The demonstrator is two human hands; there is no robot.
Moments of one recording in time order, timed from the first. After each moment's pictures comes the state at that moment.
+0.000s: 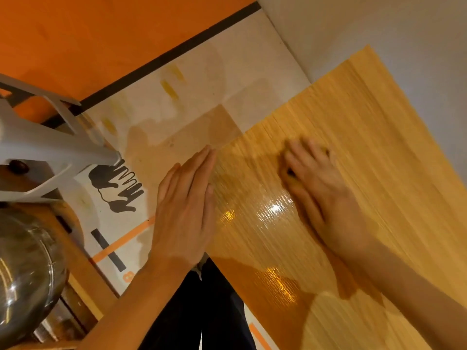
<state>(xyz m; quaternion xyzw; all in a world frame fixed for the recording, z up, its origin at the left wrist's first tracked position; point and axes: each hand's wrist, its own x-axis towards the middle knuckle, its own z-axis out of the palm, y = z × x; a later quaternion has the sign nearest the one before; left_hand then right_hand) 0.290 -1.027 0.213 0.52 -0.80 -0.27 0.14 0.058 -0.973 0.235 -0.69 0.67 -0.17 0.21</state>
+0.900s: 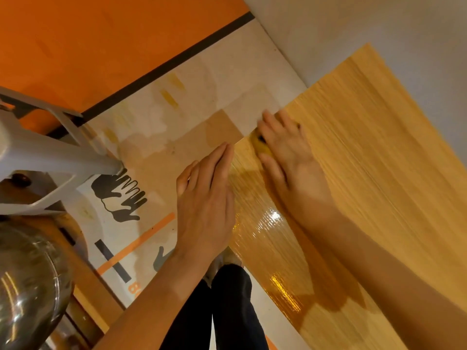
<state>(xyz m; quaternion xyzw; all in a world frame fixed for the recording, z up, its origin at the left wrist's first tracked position) 0.283 -1.031 0.204 0.52 -0.81 -0.22 0.17 0.117 -1.017 0.234 -0.65 0.71 -0.18 0.21</state>
